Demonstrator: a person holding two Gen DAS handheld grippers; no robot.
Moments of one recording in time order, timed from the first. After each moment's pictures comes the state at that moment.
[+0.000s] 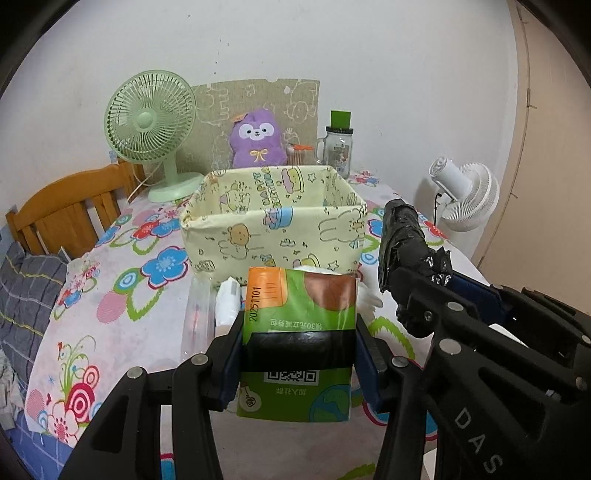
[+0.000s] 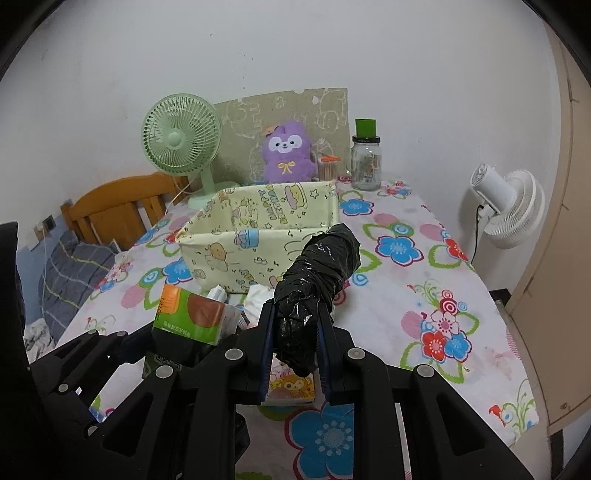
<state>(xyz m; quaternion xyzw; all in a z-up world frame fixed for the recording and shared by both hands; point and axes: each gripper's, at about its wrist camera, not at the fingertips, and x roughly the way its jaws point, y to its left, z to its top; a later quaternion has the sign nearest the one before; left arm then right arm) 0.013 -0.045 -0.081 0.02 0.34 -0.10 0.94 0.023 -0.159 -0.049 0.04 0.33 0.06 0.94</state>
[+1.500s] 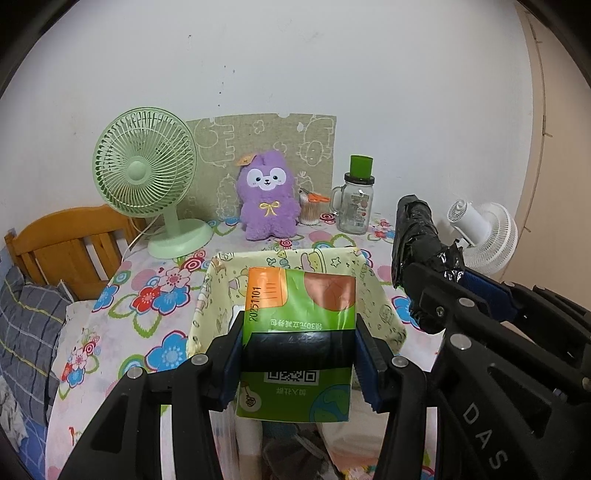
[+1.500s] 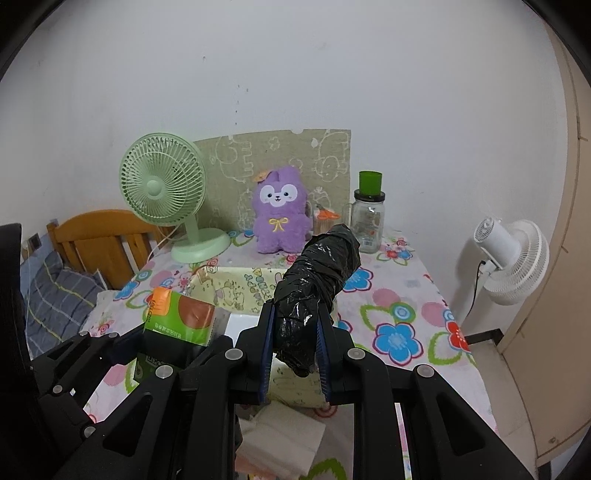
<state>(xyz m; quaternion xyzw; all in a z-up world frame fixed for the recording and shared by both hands) 0.110 -0.040 -0.026 0.01 0.30 -0.08 0.95 0.124 -0.154 0.005 0.02 0.28 0.05 0.96</state>
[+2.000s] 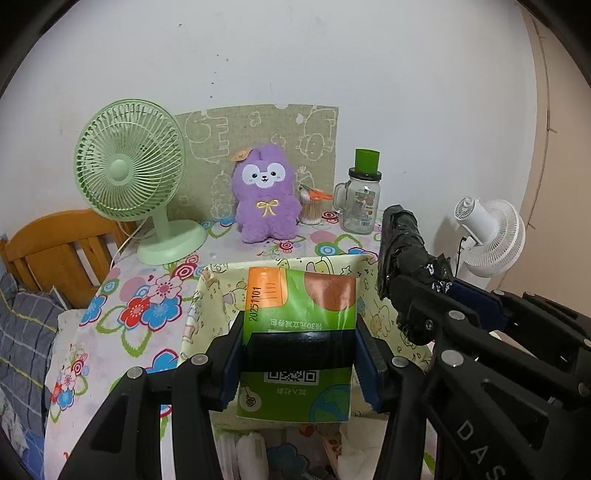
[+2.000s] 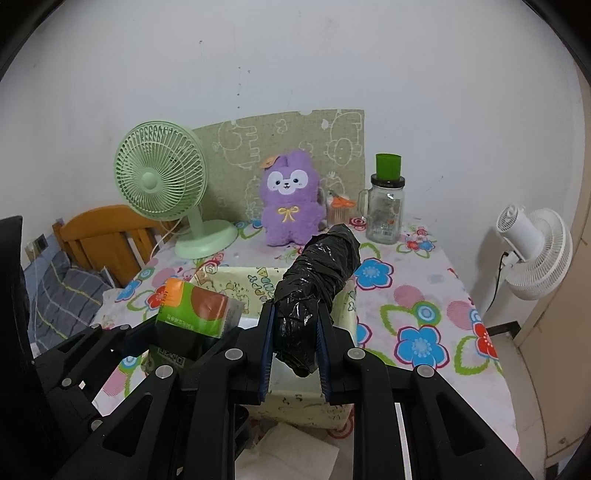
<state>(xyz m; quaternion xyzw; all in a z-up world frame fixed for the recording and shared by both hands) 0.152 -0.040 -0.038 0.02 0.31 -0.09 0.95 0.167 -0.153 -0.012 0.04 0.31 0.08 0.95</state>
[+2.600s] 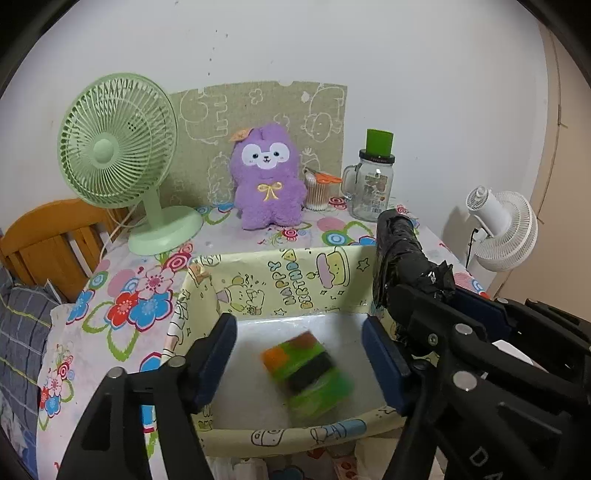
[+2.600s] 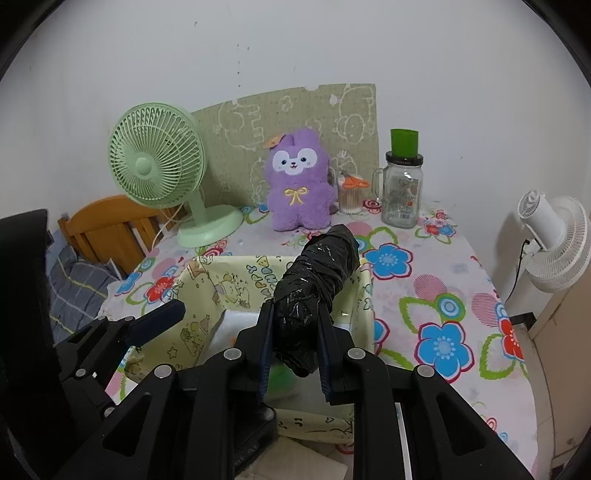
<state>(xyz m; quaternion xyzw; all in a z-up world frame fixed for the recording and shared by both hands) 0.192 -0.039 -0.060 0.02 0.33 -0.09 0.94 0.200 -0.154 -0.037 0.05 0.34 0.11 0.93</state>
